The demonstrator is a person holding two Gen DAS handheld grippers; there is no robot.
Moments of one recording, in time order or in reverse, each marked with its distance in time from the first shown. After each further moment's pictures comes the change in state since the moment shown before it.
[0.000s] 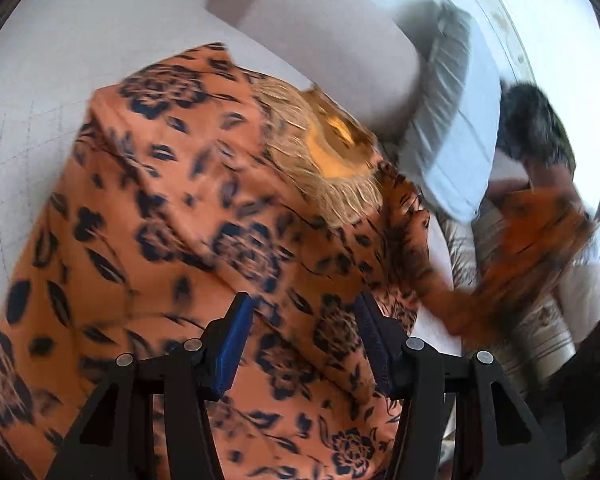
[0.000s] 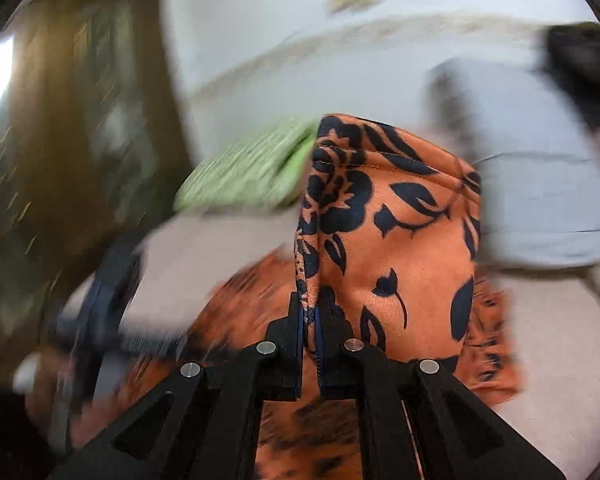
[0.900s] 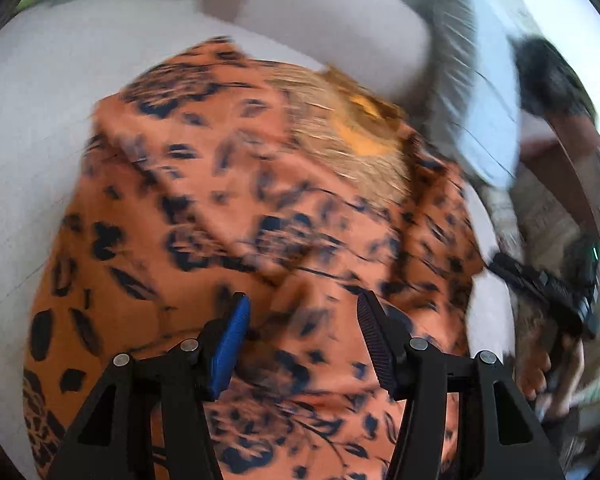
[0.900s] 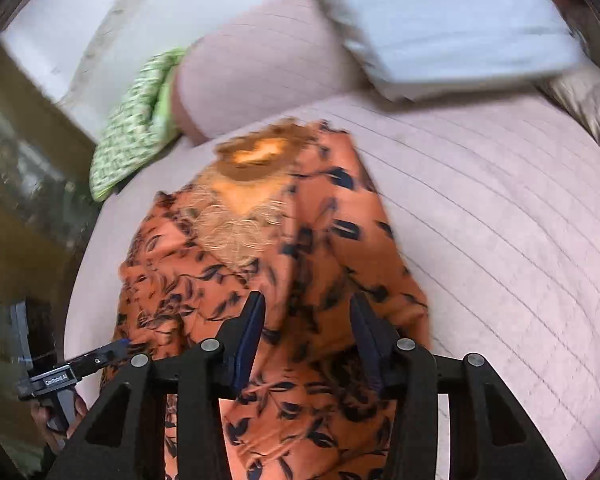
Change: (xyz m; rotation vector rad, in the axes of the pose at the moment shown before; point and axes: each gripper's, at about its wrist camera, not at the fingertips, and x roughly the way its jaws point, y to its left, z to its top) left arm 0.028 0.006 -0.002 0.111 0.013 0.187; right arm 0.008 -0.173 -0.043 0.529 0.316 -0.139
